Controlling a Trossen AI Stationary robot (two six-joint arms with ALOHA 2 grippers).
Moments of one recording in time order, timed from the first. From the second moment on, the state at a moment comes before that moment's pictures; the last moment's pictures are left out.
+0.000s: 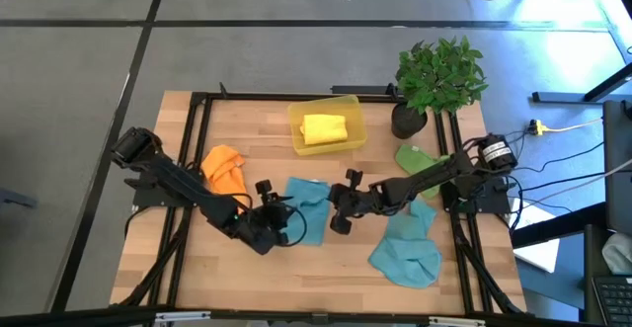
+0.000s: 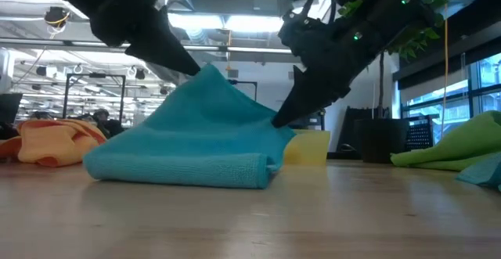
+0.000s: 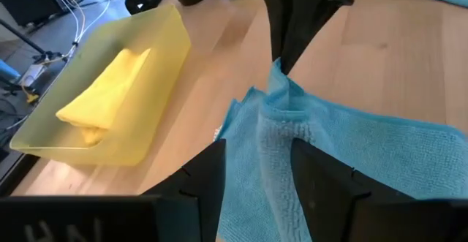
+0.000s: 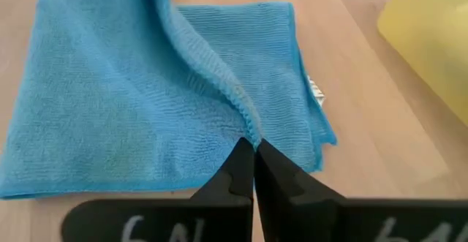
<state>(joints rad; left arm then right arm) -0.54 1.58 0.87 -0.21 -0.92 -0.43 0.25 1.77 0.95 -0.02 0.41 0.36</state>
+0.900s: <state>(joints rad) -0.59 1.67 0.87 -0.23 -0.85 -0.60 0.11 1.77 0.95 -0.02 0.33 0.28</state>
